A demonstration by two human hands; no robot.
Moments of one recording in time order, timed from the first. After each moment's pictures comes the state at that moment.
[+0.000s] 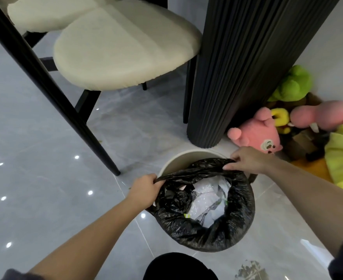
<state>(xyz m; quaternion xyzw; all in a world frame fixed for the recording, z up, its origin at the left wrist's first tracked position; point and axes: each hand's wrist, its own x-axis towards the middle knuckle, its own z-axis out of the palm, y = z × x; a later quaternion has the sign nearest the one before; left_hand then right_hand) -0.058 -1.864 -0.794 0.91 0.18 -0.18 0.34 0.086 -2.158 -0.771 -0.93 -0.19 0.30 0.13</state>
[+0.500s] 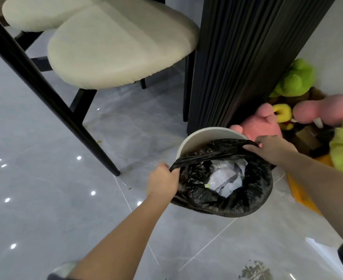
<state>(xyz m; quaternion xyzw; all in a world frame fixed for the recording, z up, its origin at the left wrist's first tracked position) -0.034 -1.917 -0.787 0.87 0.29 -0.10 0.39 0.105 -2.200 -0.770 -0.98 -0.07 0.17 0.02</state>
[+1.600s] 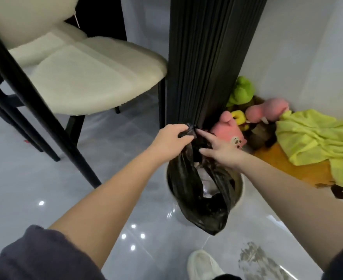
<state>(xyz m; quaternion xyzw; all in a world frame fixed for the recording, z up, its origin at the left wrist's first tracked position) 0.006 -1.907 -0.663 0.89 -0.15 -0.05 0.43 0.000 -2.090 -0.689 -0.88 -0.10 0.14 0.44</state>
